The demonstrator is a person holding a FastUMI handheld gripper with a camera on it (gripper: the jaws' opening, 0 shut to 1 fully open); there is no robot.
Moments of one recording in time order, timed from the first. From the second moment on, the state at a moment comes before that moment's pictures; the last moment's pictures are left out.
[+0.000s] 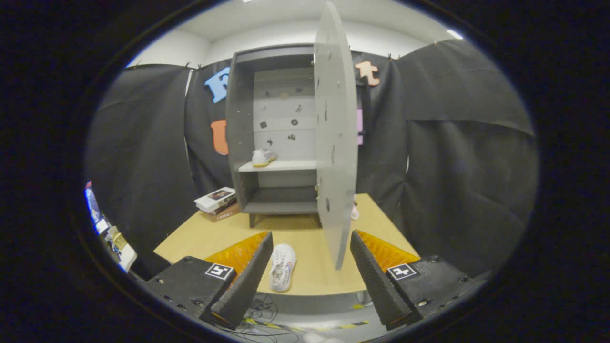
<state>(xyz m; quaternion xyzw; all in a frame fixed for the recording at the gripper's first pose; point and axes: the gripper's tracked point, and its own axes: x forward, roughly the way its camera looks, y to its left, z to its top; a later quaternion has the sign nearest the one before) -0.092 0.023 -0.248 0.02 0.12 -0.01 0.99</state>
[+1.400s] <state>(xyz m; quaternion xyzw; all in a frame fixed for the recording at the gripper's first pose) 0.147 0.133 -0.516 0.03 0.26 0.07 0.96</state>
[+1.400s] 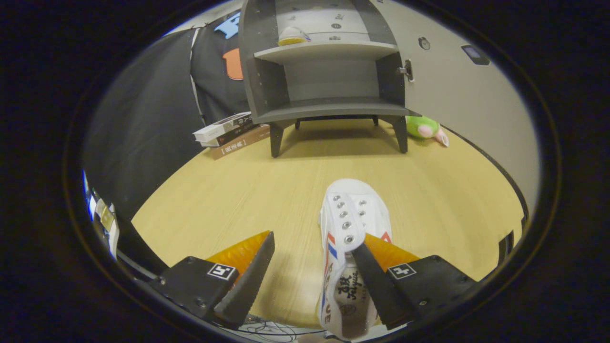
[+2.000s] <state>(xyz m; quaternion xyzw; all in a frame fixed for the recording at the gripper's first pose) 0.161 0.113 -0.516 0.00 0.28 0.03 0.96</state>
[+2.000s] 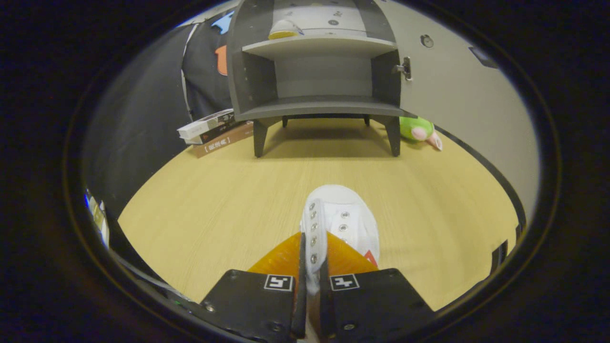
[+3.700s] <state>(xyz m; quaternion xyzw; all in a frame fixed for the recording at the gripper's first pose) 0.379 0.119 -0.111 -0.02 0.10 0.01 0.99</state>
